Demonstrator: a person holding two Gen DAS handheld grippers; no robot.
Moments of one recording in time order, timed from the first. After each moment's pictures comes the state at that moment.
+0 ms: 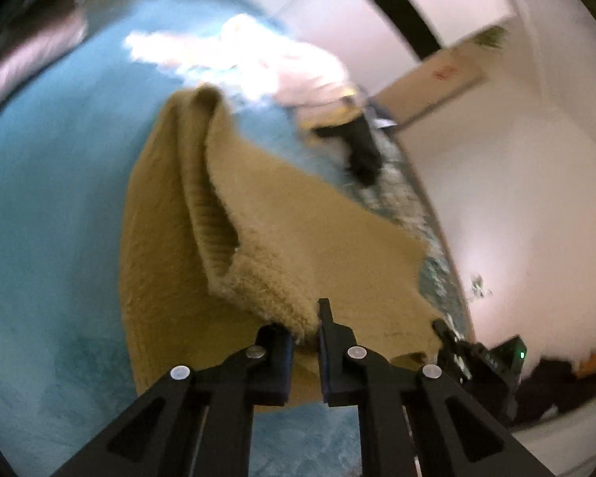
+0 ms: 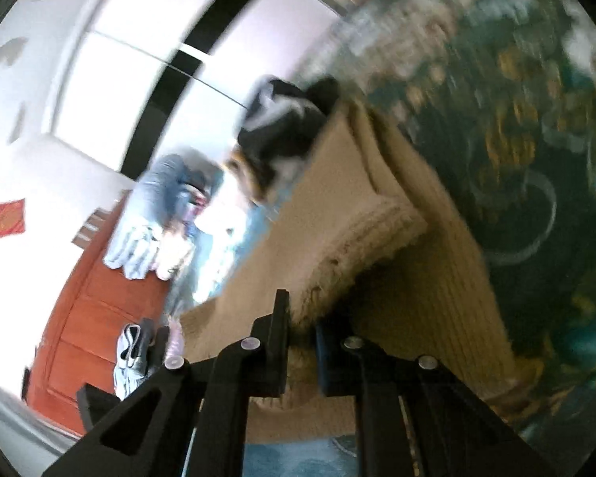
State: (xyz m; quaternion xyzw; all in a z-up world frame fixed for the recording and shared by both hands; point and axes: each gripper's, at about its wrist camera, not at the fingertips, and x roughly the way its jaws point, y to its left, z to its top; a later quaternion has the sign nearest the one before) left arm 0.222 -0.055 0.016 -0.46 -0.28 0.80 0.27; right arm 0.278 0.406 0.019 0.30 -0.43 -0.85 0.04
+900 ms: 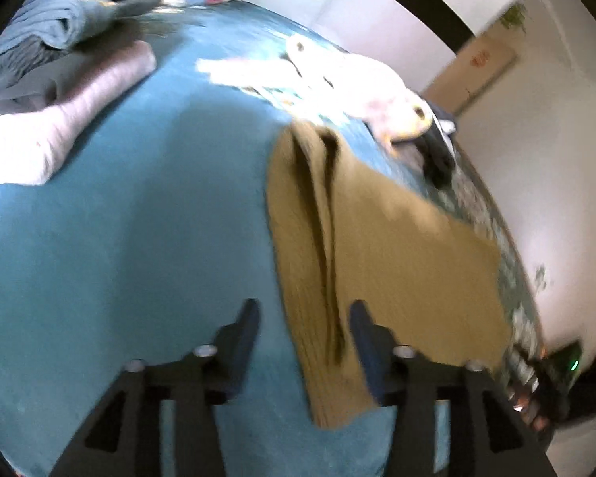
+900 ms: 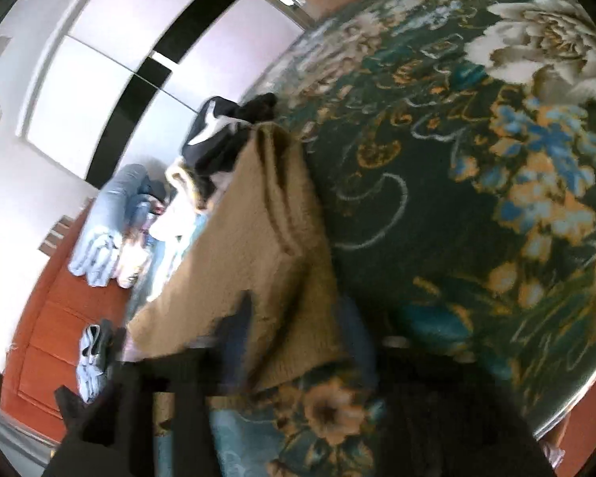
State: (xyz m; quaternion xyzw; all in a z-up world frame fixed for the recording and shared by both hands) left arm 0.193 -0.122 0.001 -0.47 -0.22 0.84 0.18; right arm 0.314 0.449 -0.020 0.33 -0.42 -0.84 -0.04
